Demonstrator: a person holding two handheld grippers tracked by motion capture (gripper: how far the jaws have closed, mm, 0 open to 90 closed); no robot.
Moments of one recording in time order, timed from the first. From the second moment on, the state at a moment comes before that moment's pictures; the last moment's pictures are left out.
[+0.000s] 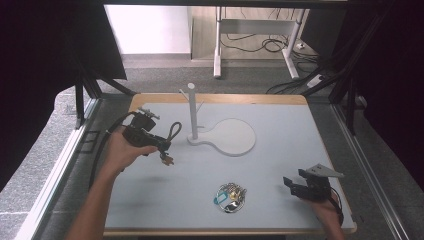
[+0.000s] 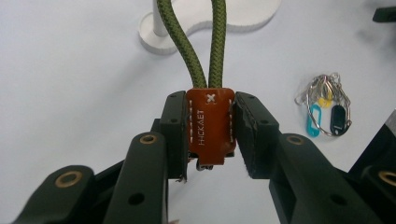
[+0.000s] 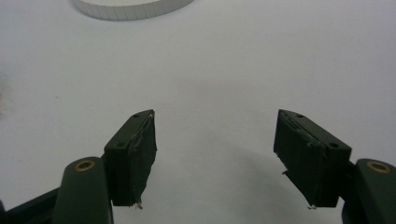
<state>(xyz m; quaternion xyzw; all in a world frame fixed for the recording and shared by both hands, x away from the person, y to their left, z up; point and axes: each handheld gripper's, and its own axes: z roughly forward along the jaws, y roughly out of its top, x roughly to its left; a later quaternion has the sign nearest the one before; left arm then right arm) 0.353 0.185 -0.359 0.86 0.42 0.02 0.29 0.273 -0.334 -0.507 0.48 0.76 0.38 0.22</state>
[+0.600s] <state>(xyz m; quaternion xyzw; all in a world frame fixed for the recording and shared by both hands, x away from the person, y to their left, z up) 0.383 0.187 -0.349 0.86 0.43 0.01 0.29 0.273 -0.336 -0.508 0.48 0.76 0.38 0.22</state>
